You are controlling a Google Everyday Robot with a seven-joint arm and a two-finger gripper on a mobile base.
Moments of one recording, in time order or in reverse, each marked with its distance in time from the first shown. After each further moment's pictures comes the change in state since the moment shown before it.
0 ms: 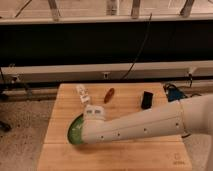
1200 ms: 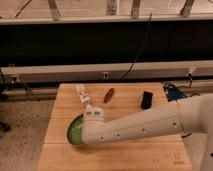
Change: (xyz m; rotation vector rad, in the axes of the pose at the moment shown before) arm -0.005 0.003 0.010 -0.012 -0.004 0.005
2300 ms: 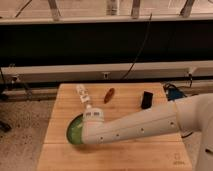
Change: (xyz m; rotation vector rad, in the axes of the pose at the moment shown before) arm -0.003 0.001 0.009 -0.010 -0.004 0.004
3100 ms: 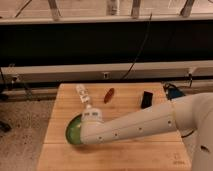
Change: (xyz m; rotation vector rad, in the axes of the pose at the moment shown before) arm -0.002 -0.002 0.005 -0.007 -0.003 0.002
